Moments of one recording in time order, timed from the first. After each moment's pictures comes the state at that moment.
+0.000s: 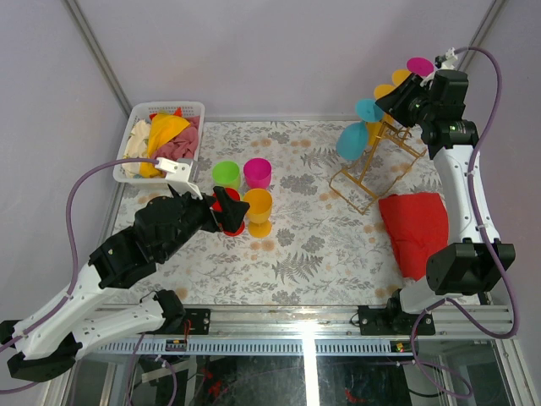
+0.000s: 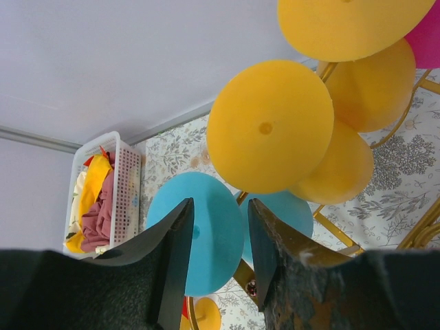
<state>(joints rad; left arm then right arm) -0.91 0.75 1.08 -0.60 -0.36 -0.52 -0.03 1.54 1.69 -0.51 -0.26 0.61</state>
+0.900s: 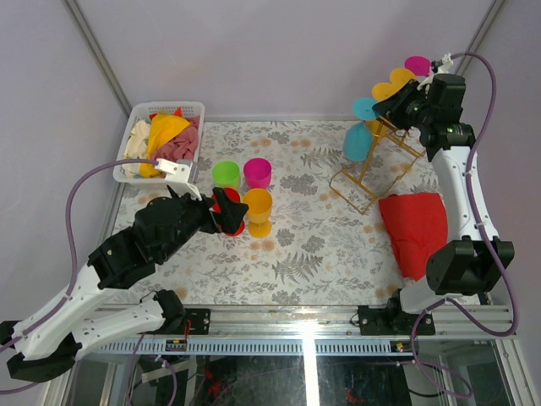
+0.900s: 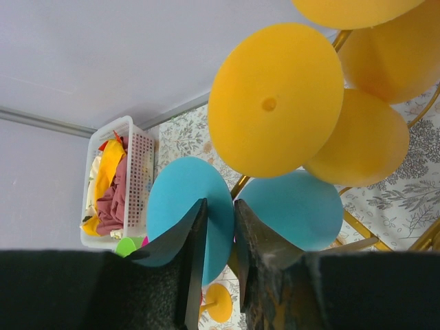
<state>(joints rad) -0.91 0.75 1.08 -0.62 -0.36 -0.53 -0.03 1.54 1.64 -0.48 -0.33 0.64</state>
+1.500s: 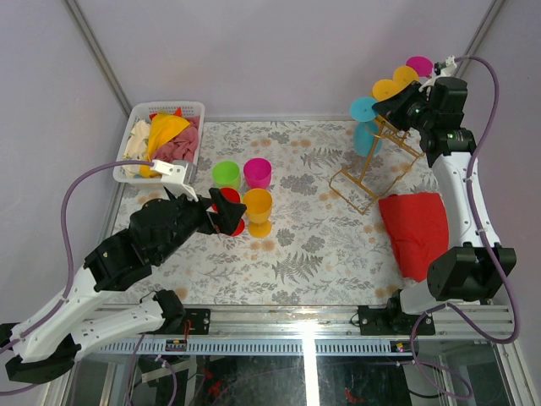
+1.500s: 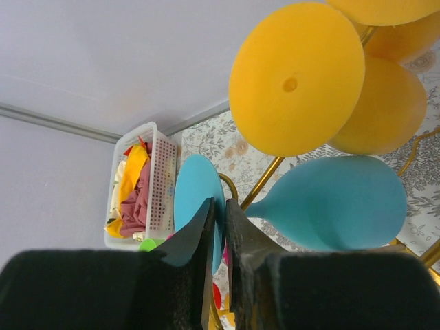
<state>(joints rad) -0.91 0.73 1.08 -0.63 -0.36 -0.53 -0.03 1.50 1.58 -0.40 -0.36 0.70</state>
